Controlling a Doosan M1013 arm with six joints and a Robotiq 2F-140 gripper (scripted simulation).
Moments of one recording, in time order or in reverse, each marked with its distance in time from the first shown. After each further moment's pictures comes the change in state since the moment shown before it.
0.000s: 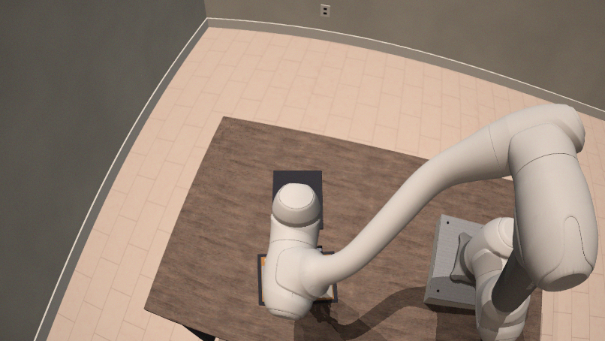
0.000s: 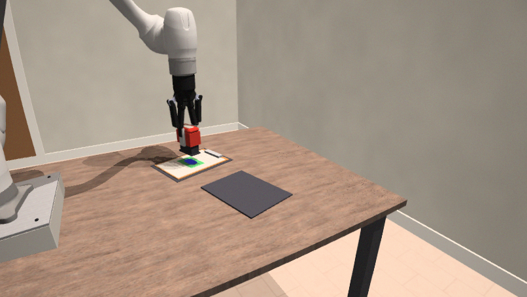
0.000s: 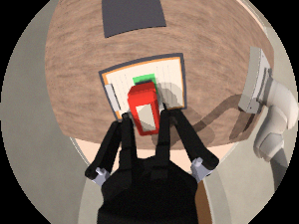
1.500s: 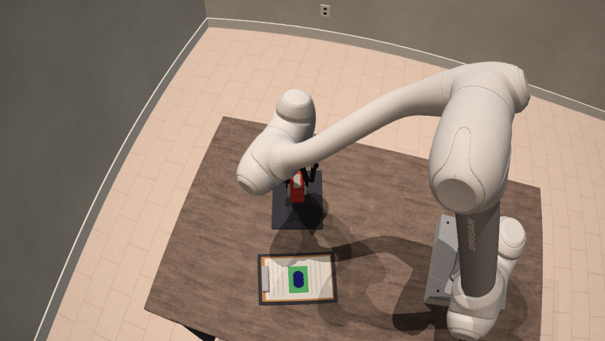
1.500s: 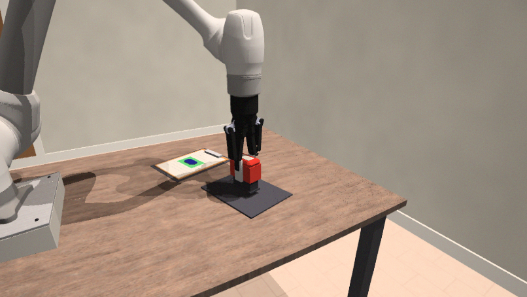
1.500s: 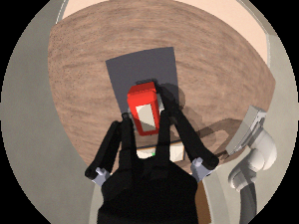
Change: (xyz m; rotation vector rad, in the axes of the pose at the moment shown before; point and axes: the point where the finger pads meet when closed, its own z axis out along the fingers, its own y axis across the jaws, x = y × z) arm 0.300 0.010 0.028 0.000 0.000 0.026
